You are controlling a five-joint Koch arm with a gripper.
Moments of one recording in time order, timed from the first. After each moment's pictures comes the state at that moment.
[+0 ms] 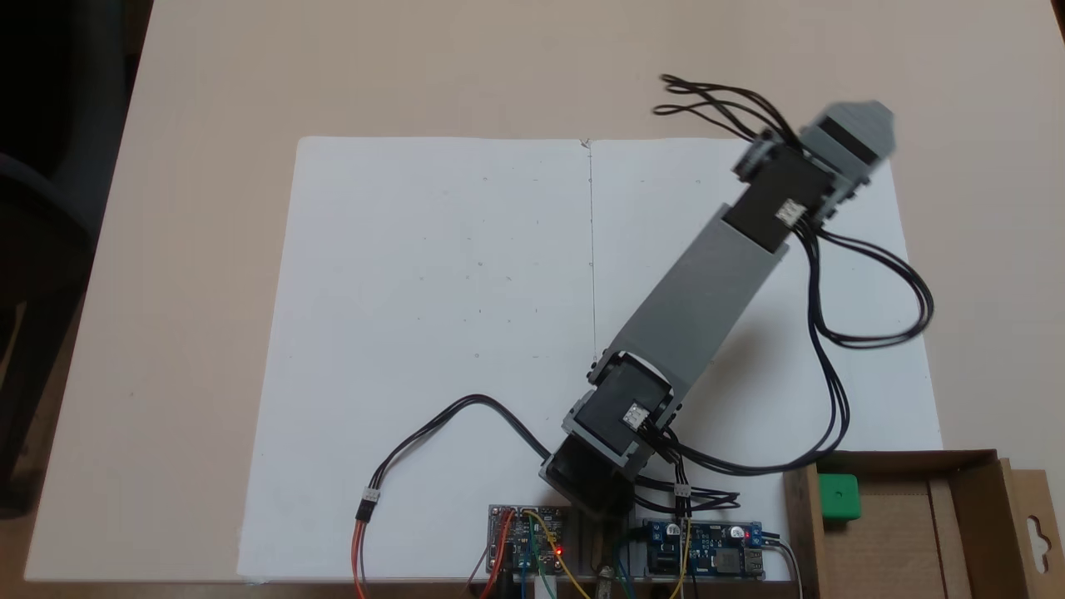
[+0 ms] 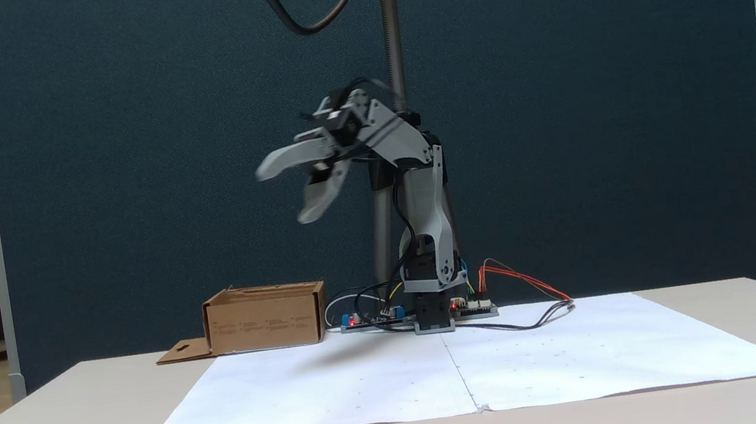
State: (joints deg) arm 34.3 98.1 42.0 71.3 3.2
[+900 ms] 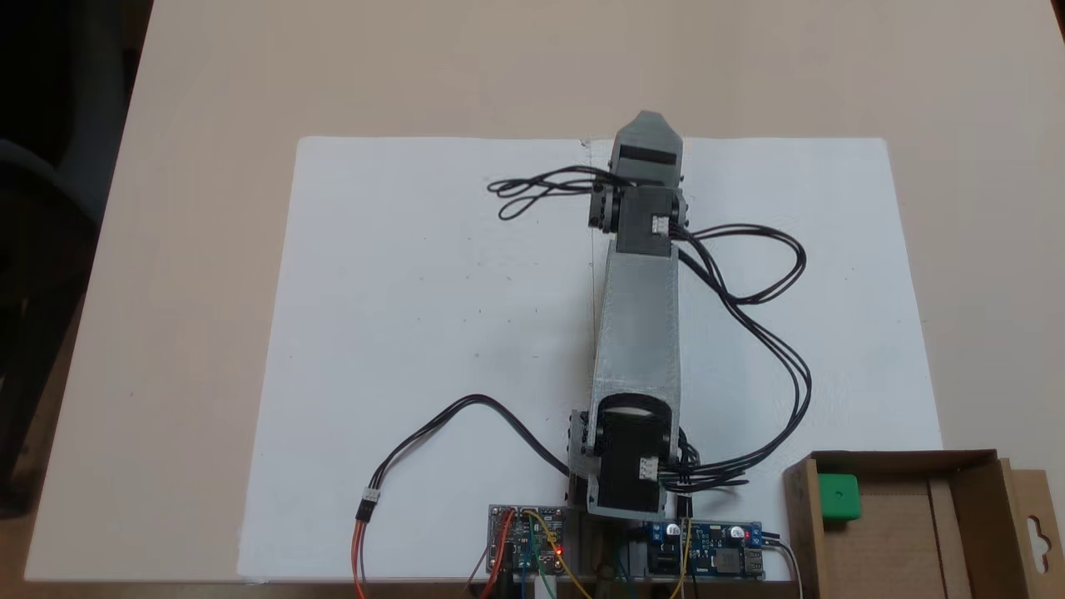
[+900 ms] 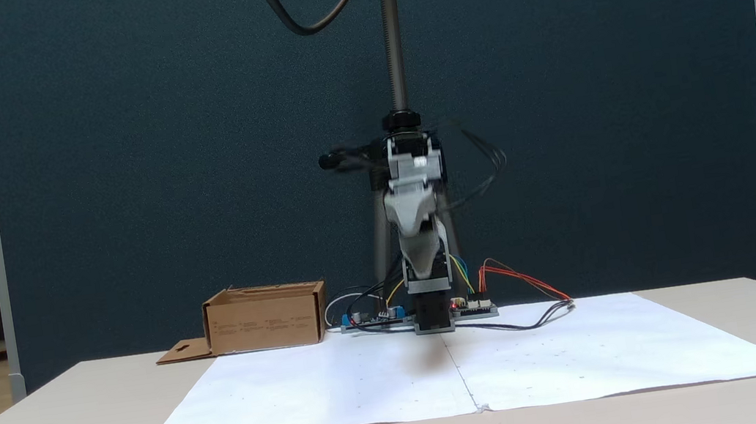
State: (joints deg) arm 4.9 108.5 83.7 43.9 3.3
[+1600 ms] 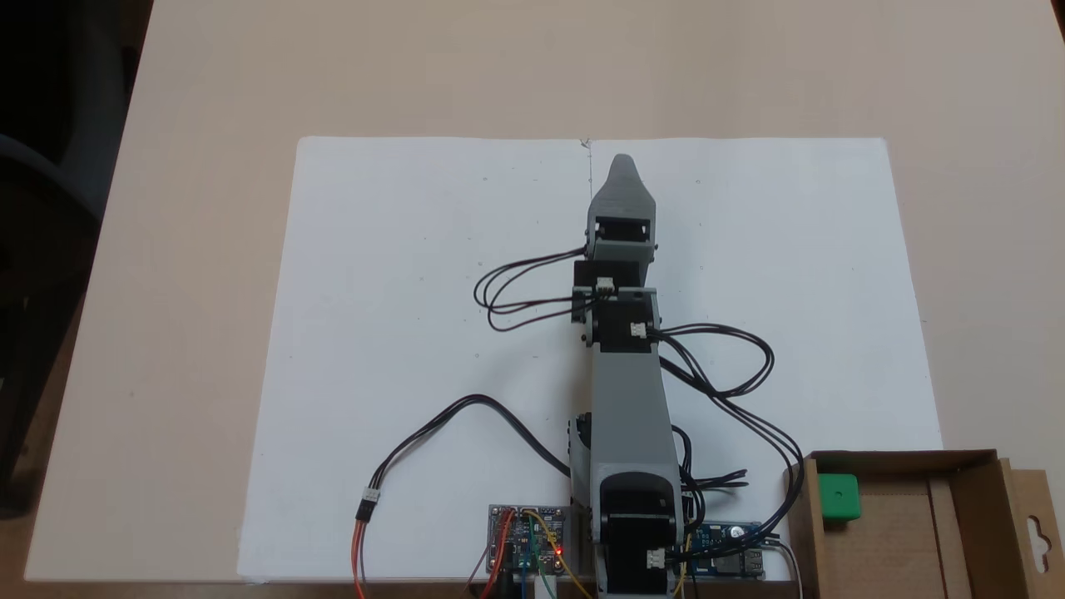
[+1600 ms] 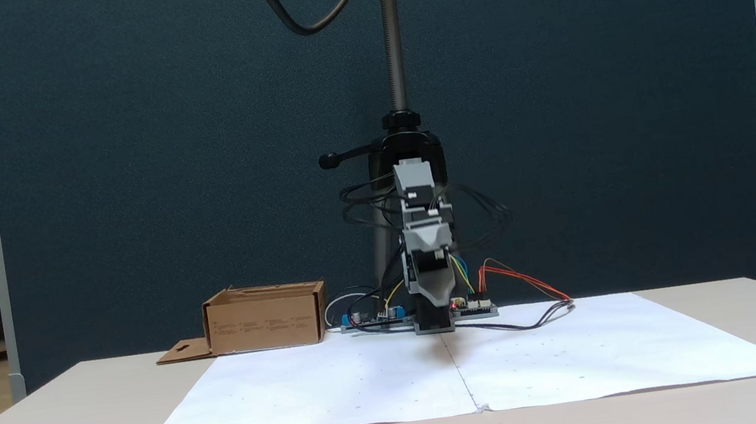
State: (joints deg) arm -0.5 125.7 120.9 3.0 2.9
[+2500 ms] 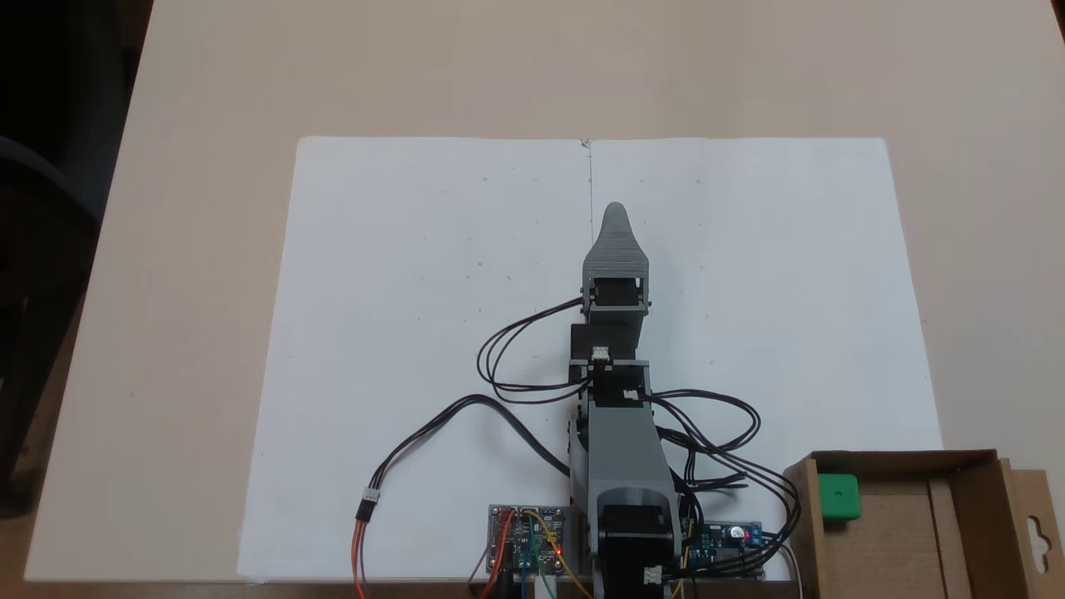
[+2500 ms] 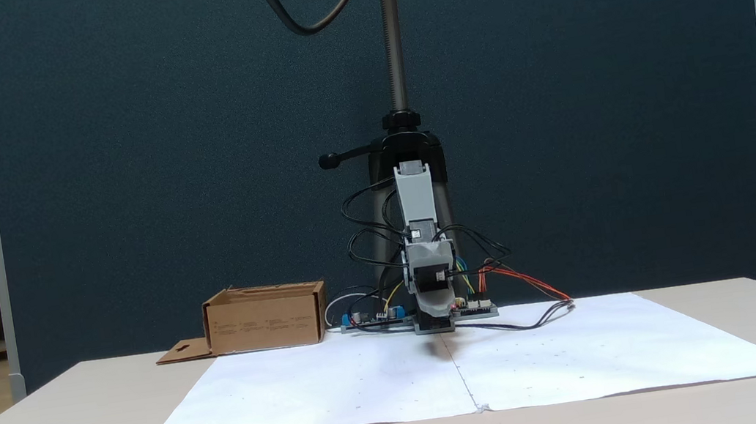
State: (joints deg) arm -0.2 129.3 152.0 -34.9 0.0
